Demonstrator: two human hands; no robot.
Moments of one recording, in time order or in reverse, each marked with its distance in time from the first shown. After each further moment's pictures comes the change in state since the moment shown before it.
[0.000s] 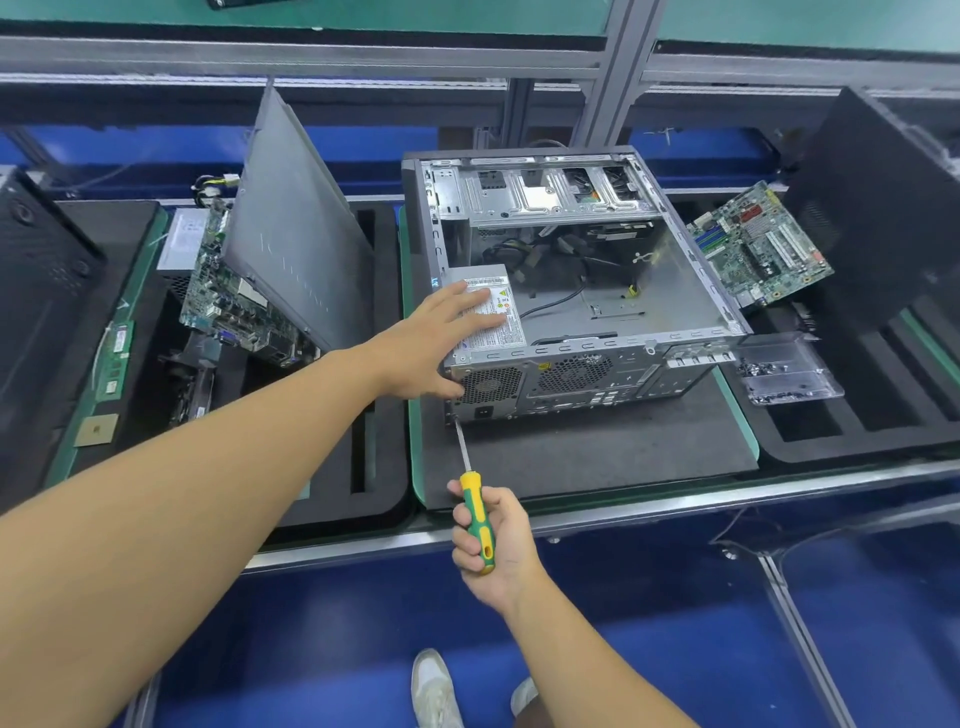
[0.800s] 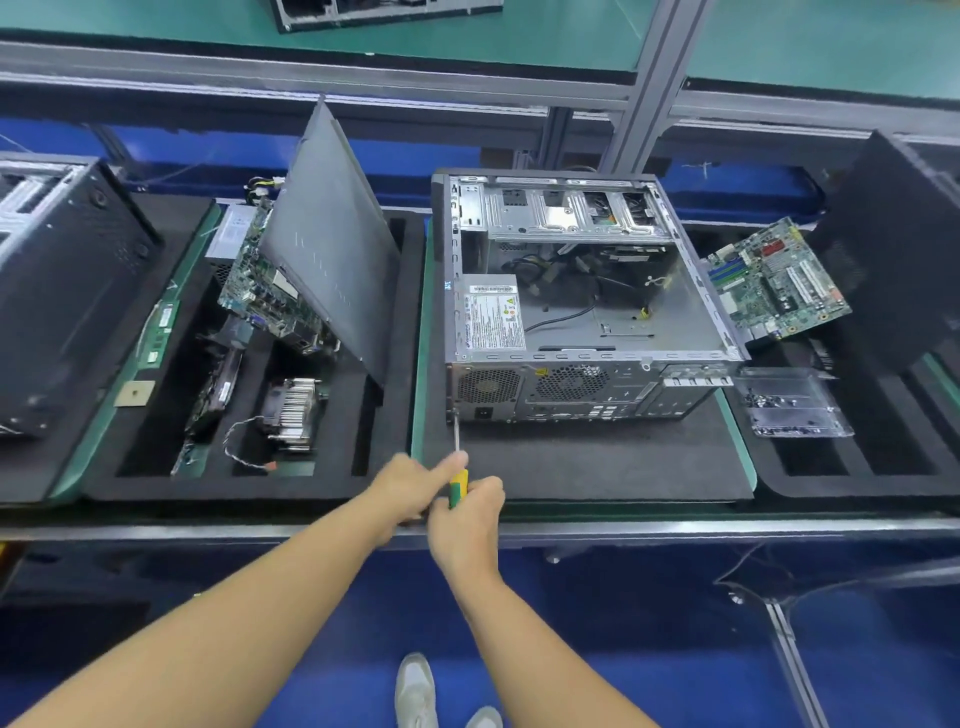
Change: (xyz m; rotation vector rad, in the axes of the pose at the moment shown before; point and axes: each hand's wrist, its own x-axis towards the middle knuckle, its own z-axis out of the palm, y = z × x) left_hand -0.085 0.088 0.107 -0.937 0.168 -1.050; right_hand -0.017 0.008 0.034 -1.121 0.478 -0.485
